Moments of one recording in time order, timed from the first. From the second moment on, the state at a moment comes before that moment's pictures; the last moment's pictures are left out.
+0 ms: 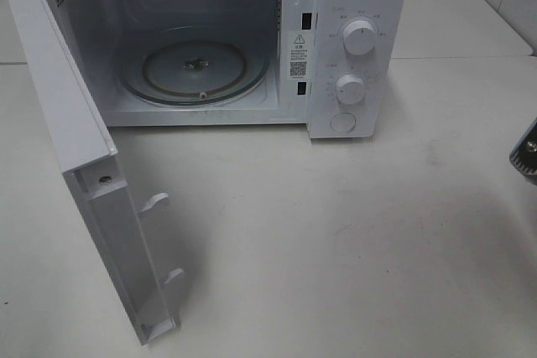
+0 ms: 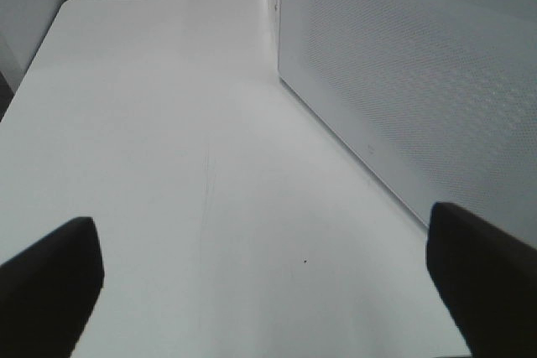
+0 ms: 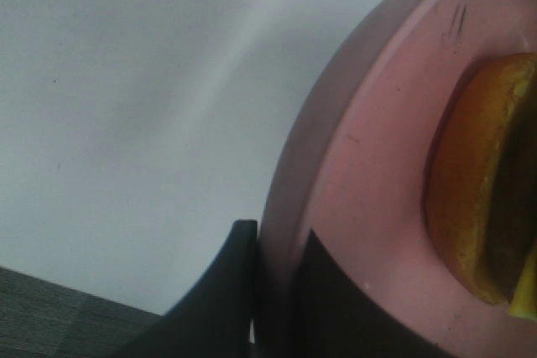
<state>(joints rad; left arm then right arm) 0.04 0.00 -0.50 -0.10 1.04 0.09 0.64 1.06 -0.55 -0.71 1.04 0.28</state>
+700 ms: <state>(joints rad) 0.04 0.00 -0.50 -0.10 1.04 0.09 0.64 1.37 -0.67 -0.76 1.04 0.77</state>
